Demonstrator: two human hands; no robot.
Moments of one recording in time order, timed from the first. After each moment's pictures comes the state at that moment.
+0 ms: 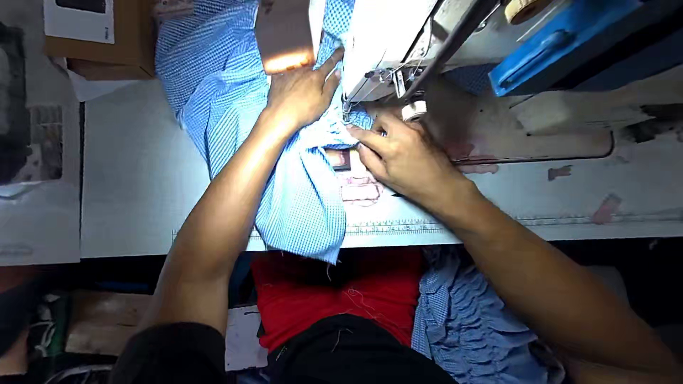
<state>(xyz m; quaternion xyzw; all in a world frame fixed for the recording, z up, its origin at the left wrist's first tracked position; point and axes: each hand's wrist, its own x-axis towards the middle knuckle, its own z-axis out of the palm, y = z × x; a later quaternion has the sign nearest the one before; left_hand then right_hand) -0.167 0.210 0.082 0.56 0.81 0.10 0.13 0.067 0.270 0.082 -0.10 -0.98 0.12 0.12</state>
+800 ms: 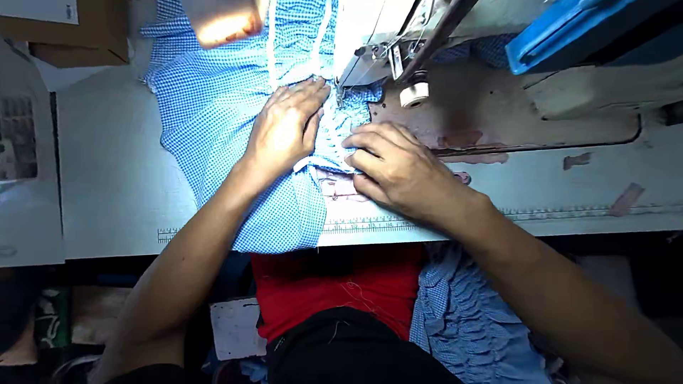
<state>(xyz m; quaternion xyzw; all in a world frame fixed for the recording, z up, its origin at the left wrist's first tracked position) -0.136 0.142 0.064 0.66 0.72 0.23 0.06 0.092 0.250 0.090 -0.01 -0.98 0.15 0.10</state>
